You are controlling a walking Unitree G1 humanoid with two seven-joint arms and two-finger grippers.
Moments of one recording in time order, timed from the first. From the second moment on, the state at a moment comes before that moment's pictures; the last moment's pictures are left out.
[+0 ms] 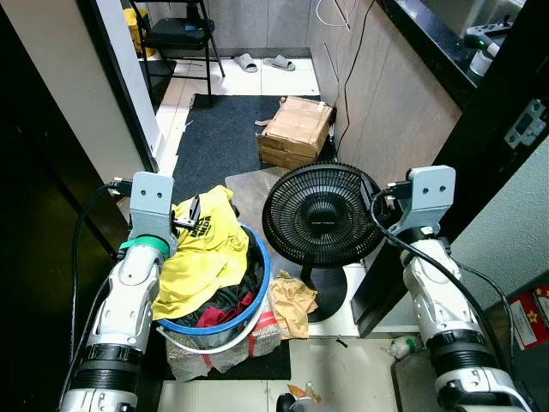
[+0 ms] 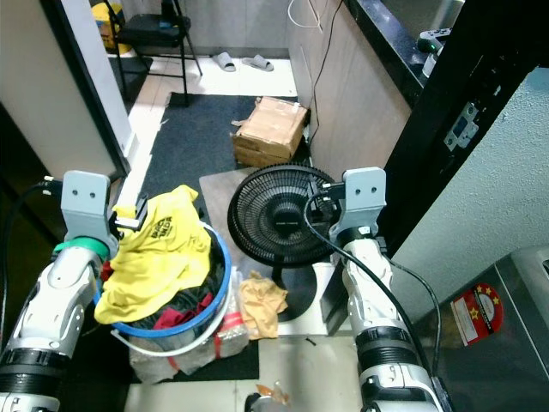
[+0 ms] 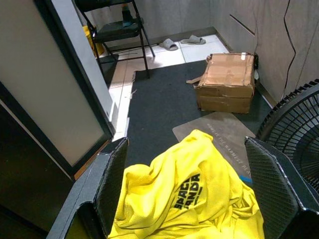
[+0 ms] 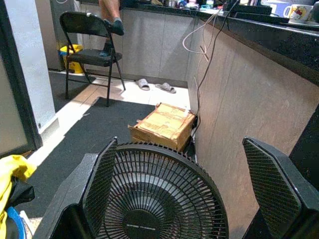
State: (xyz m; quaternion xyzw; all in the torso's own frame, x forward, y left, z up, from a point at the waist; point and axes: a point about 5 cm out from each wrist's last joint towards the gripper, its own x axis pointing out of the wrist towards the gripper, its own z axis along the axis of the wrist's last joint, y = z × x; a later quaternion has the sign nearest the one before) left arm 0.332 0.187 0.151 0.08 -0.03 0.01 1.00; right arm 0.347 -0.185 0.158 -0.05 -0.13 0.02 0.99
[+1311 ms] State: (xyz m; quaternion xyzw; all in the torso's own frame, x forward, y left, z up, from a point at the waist) left arm 0.330 0.184 0.149 0.08 -0.03 0.01 1.00; right arm 0.347 -0.188 0.155 -0.05 -0.12 0.01 0.99
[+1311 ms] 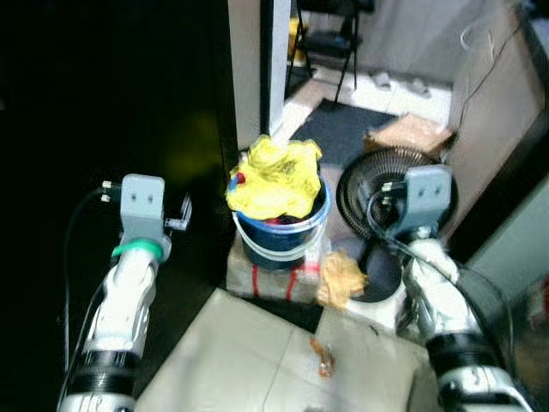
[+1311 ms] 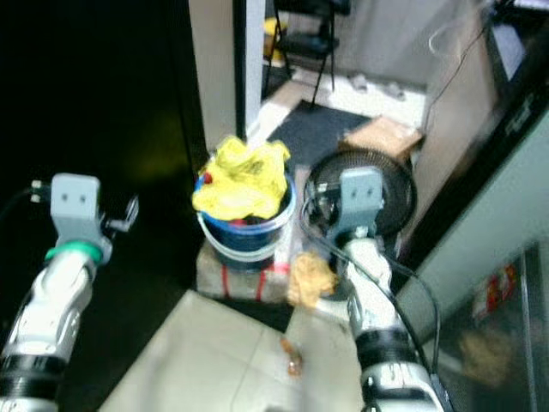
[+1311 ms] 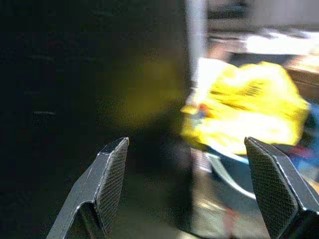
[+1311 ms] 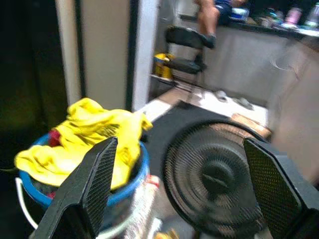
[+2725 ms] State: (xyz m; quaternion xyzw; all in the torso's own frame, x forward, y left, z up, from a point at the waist) left arm 0.335 0.179 0.155 0.08 -0.05 0.00 1.00; right arm 0.349 -0.191 0.156 -0.05 -0.12 0.01 0.99
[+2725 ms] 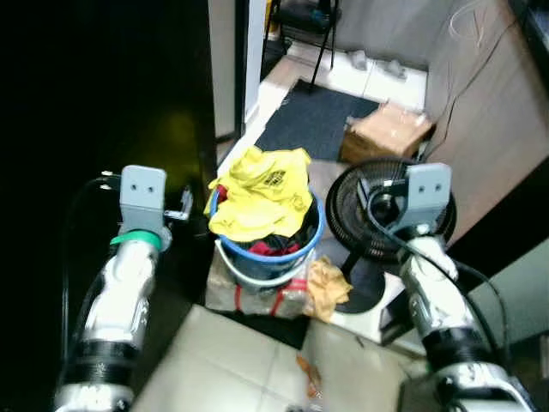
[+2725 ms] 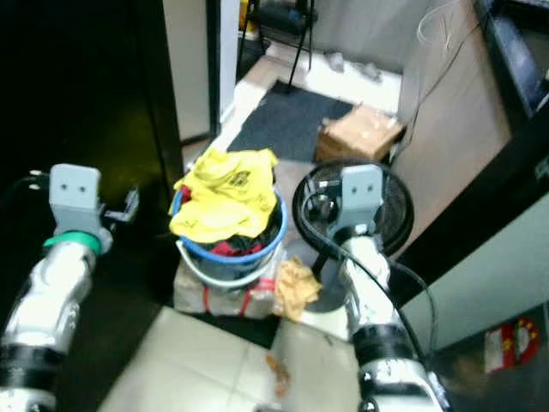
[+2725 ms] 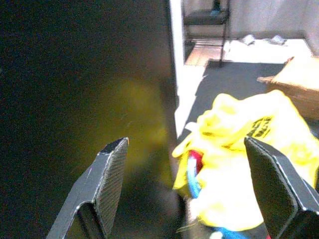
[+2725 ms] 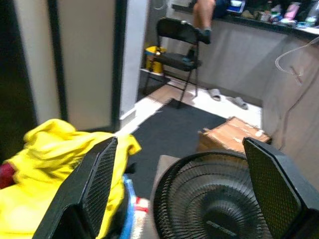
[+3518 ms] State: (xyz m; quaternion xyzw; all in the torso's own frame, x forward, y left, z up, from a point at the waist) left arm 0.333 0.172 0.151 0.08 -0.04 -0.02 1.00; right arm 0.350 -0.184 0.157 -0.05 -0.13 0.02 0.99
